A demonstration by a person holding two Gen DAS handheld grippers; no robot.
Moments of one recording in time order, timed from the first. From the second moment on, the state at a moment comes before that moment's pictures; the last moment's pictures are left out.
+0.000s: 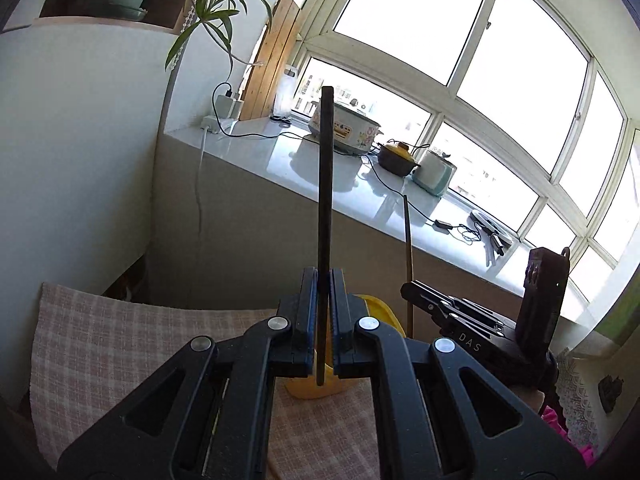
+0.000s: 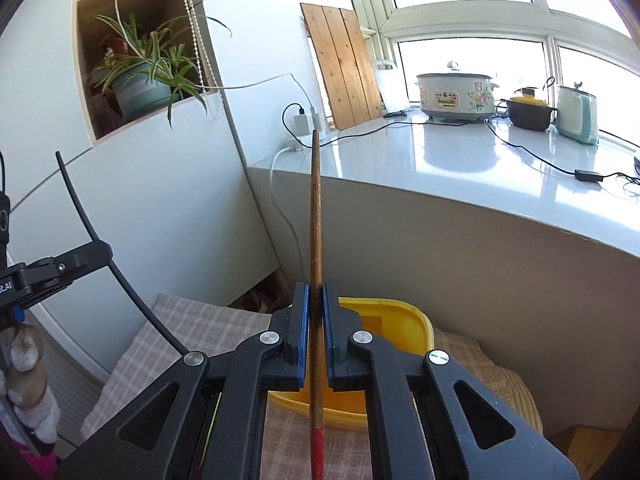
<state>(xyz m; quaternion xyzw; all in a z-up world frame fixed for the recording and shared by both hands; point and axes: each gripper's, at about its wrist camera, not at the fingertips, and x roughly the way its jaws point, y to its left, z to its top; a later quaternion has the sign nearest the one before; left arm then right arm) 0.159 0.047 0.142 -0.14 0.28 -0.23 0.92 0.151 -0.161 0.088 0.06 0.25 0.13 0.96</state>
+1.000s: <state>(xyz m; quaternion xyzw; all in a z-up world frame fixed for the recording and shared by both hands) 0.186 -0.007 0.094 -0.11 0.35 -0.25 0.90 0.194 -0.196 0.061 0.08 0.27 0.08 0.96</state>
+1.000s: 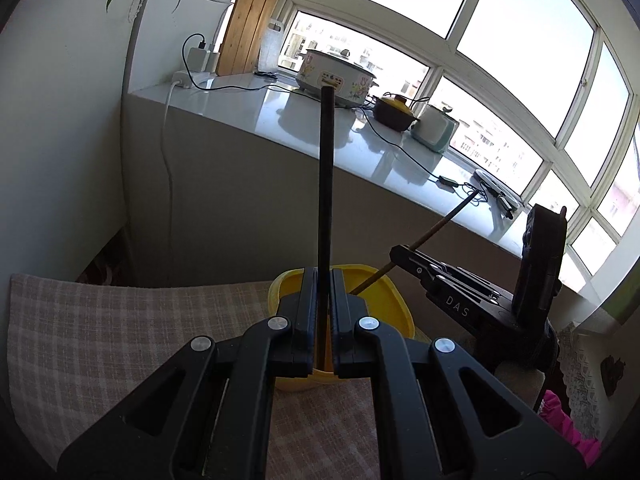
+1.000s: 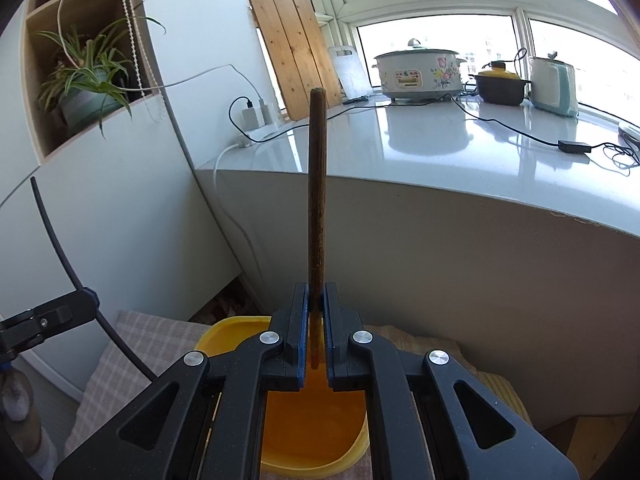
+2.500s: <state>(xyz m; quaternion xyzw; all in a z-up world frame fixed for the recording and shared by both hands) 0.100 0.093 -0.043 -0.09 0.49 -0.17 0.85 0.044 -0.135 0.007 -0.01 0.32 0.12 0.94</state>
